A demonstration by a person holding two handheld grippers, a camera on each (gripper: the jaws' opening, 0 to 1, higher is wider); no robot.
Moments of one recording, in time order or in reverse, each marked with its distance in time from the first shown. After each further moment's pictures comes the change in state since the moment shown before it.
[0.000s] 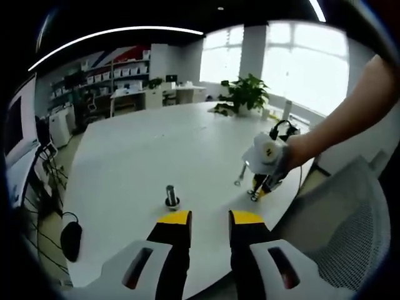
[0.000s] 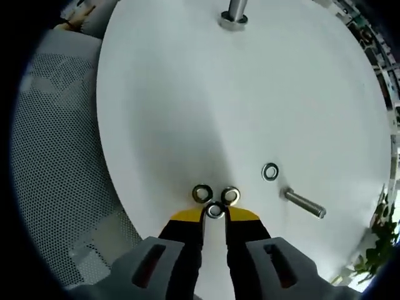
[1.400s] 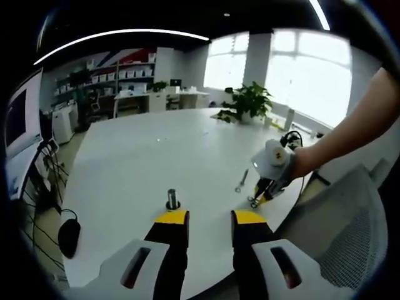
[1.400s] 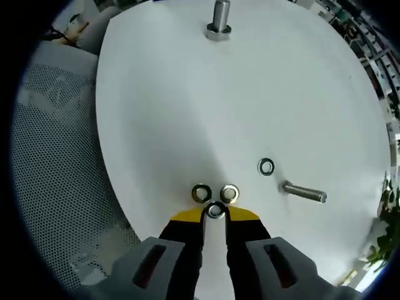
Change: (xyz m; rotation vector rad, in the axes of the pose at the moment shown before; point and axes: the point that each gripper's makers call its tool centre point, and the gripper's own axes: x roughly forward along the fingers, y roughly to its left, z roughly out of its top) left arm -0.001 0.003 0.004 -0.045 -0.029 0.010; right arm 0.000 -0.002 0.000 0.071 -0.092 -0.007
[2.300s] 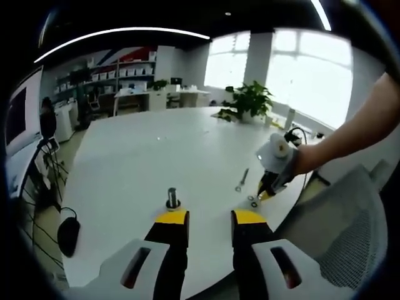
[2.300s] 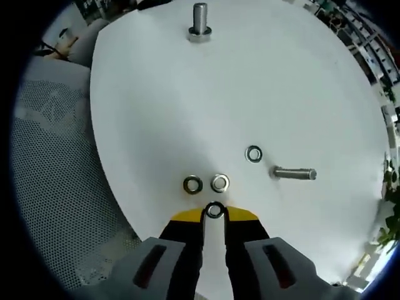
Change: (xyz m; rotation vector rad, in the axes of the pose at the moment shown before) left arm 0.000 0.001 -0.001 -0.007 0.005 0.000; right arm -0.011 -0.013 -0.012 0.139 -0.049 -0.023
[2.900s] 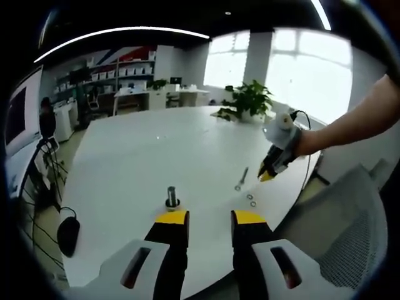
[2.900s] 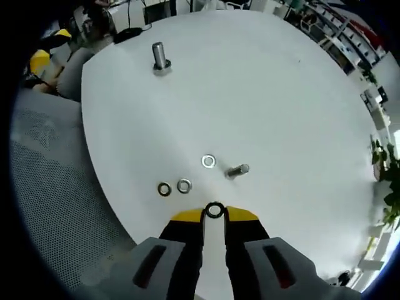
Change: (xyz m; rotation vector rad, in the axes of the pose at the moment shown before) left arm 0.001 -0.001 -0.003 0.008 0.012 -0.004; right arm -0.037 -0.039 0.011 0.098 -0.116 -0.053
